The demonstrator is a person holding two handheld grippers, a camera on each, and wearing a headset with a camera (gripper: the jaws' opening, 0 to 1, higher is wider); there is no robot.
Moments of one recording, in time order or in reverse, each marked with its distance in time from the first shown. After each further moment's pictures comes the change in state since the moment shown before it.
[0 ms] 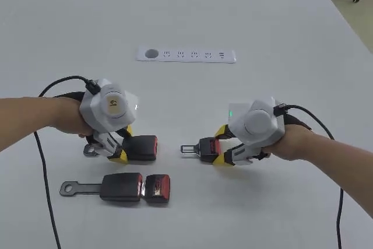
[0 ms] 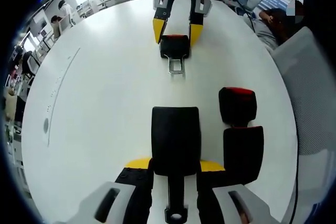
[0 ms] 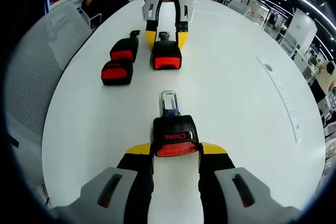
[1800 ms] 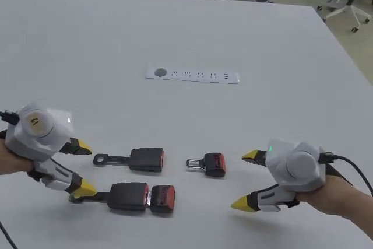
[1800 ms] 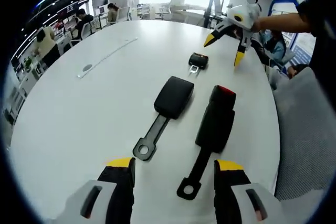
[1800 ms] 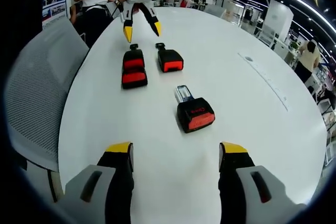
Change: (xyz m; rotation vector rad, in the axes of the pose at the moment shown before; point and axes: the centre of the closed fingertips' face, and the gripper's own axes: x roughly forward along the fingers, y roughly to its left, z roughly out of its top) left arm -0.058 -0.049 -0.068 -0.443 -0.312 0.155; right arm -0.044 0.043 -0.022 0.182 -0.112 -0.122
